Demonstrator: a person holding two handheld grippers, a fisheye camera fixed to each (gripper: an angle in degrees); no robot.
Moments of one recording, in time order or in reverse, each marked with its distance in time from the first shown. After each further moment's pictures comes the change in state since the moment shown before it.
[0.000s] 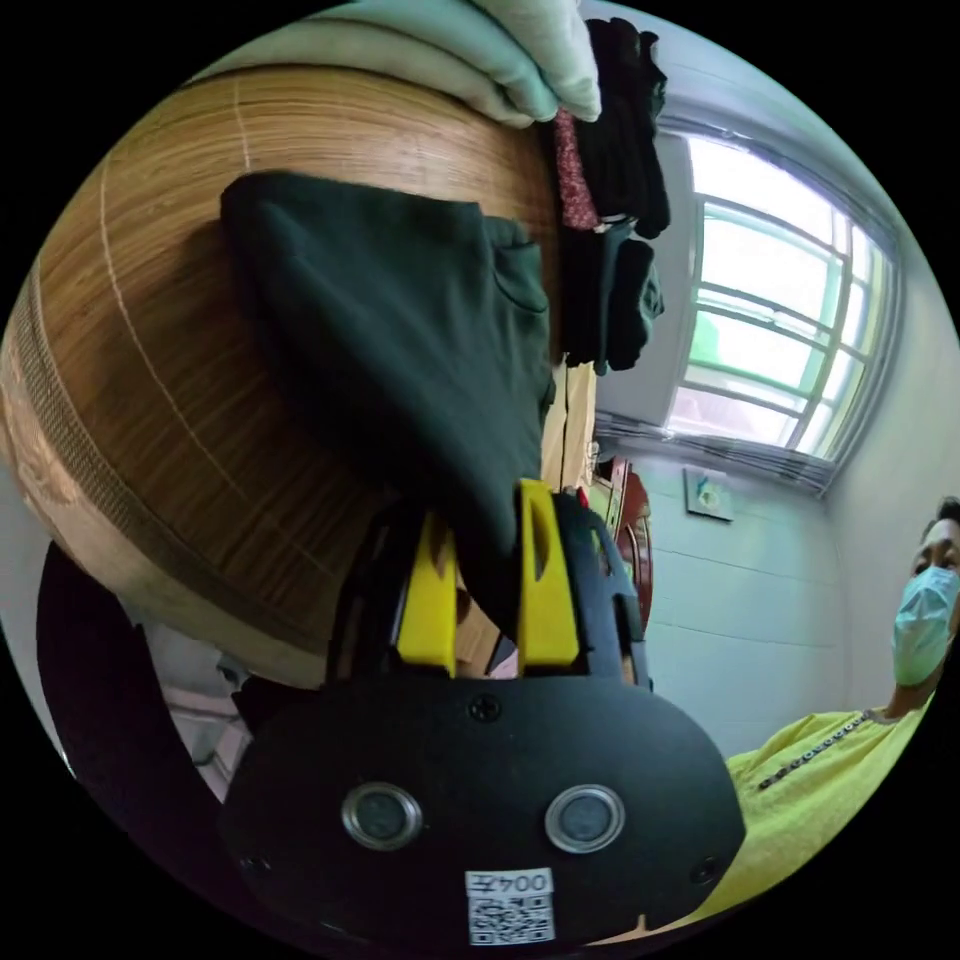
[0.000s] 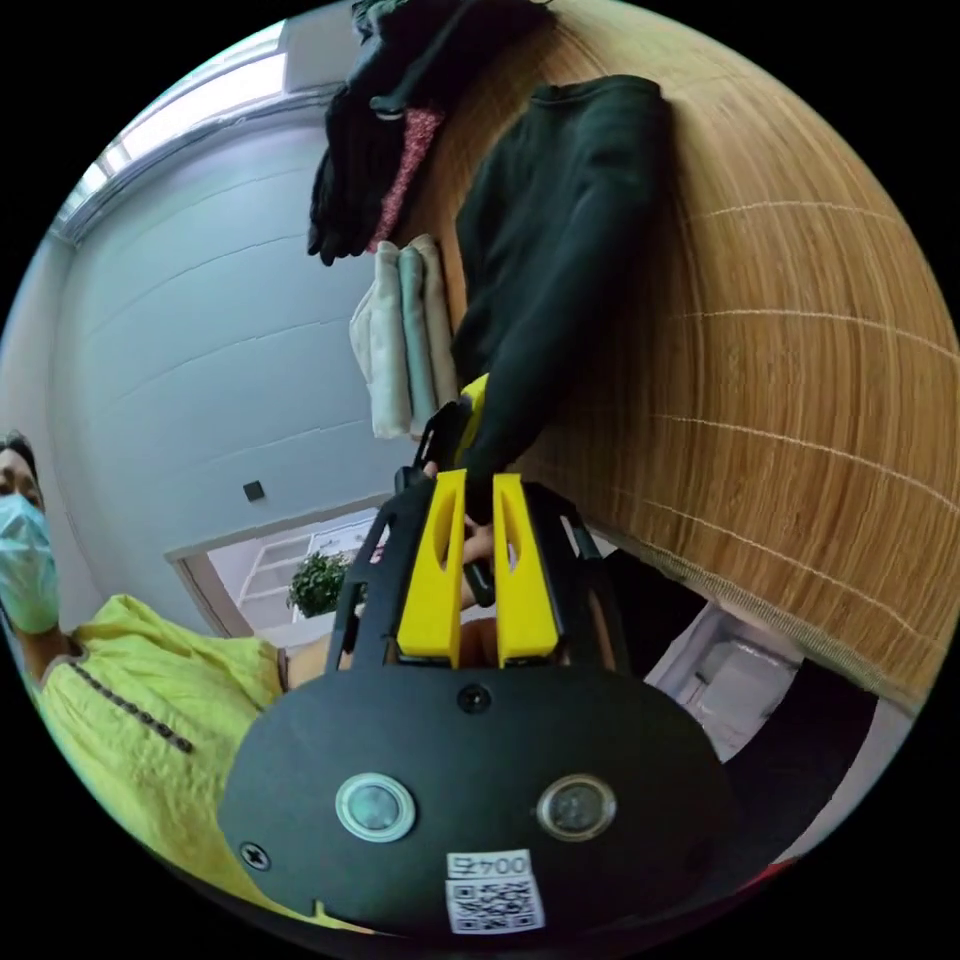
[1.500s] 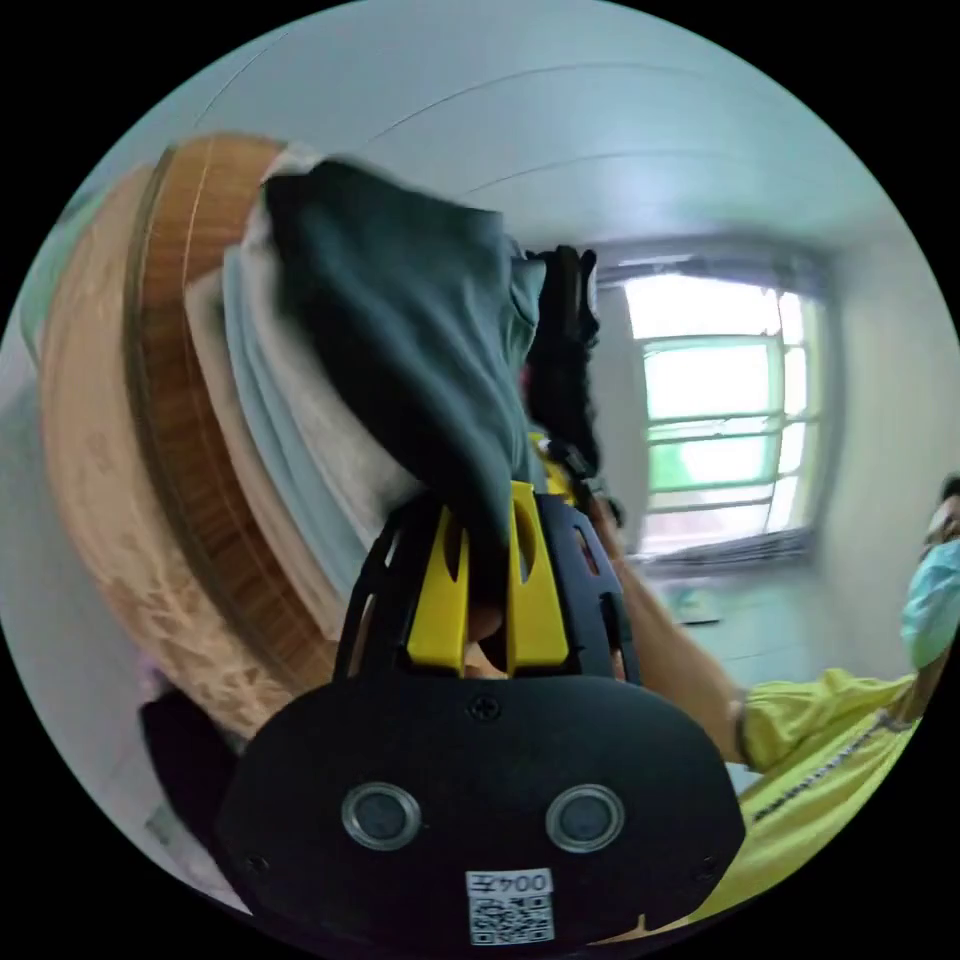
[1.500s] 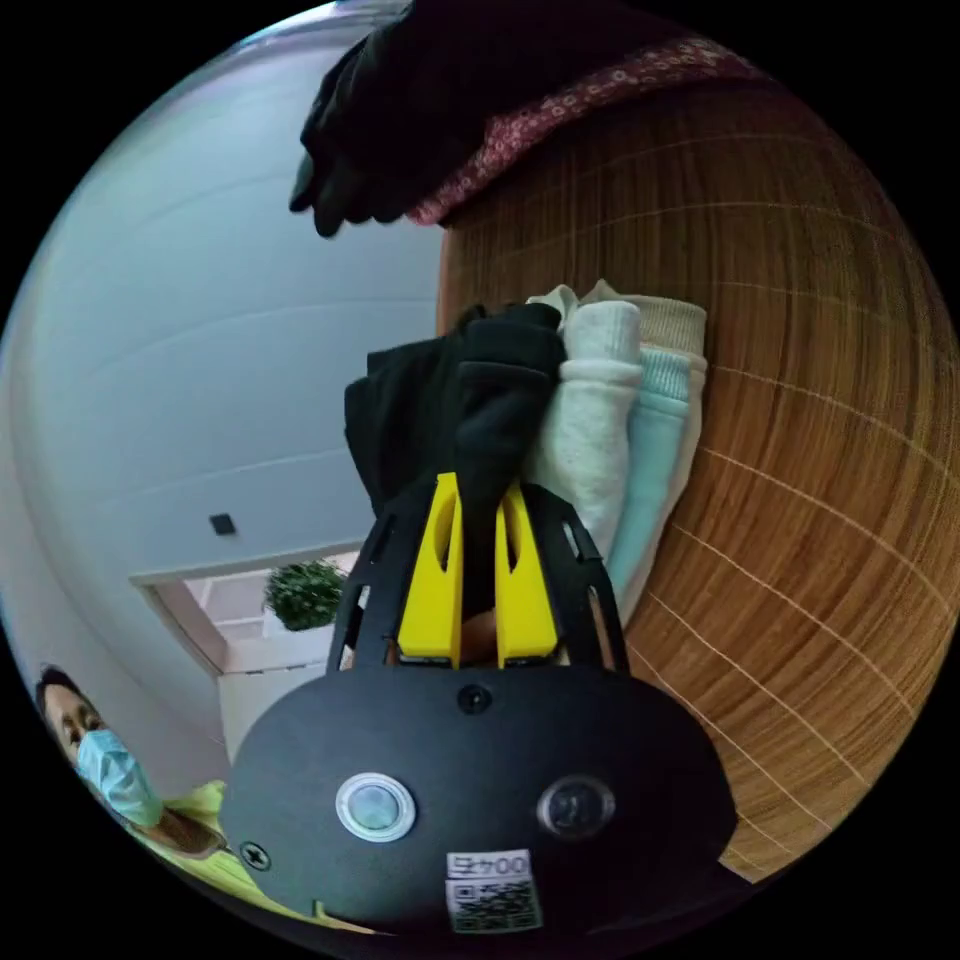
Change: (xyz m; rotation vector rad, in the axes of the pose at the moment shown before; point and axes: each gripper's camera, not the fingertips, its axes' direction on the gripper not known) left arm -0.154 -0.159 -0.354 0.421 0.059 0.085; right arm -0.305 -0.358 0.387 -0.185 0.149 -0.204
